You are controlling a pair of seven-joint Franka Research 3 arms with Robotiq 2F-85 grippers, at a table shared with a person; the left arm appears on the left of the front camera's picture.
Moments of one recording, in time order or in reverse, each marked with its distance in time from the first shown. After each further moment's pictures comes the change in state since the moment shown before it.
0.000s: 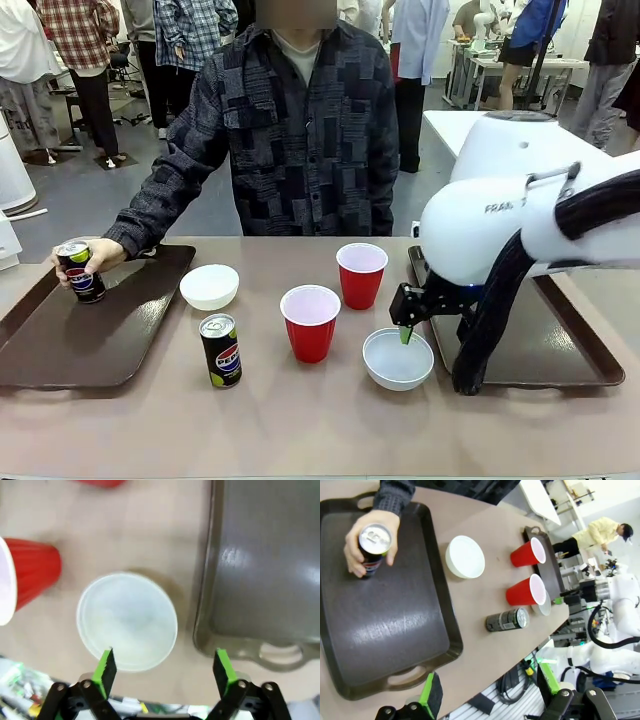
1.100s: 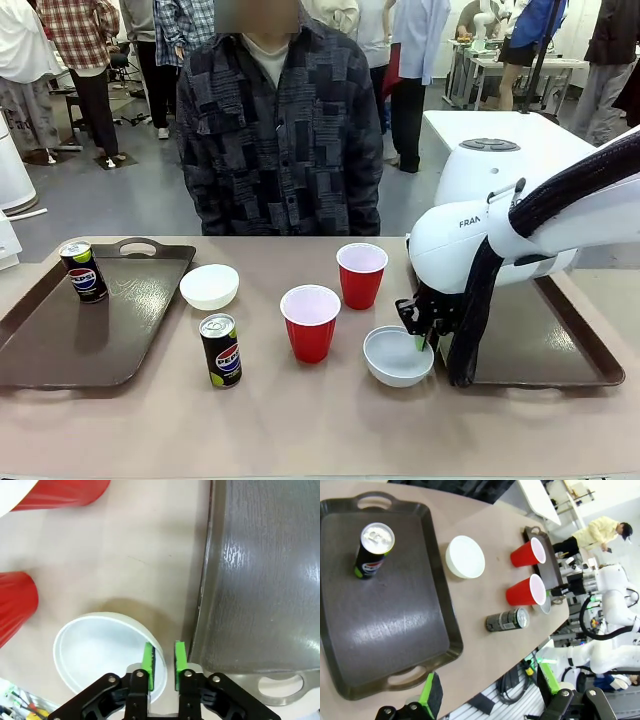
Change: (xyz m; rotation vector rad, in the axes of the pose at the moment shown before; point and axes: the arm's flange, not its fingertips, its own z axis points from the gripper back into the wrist) left arm 0.000 0.000 0.000 0.000 0.000 0.000; right arm 0.030 -0.009 -0.040 -0.004 0.048 -0.011
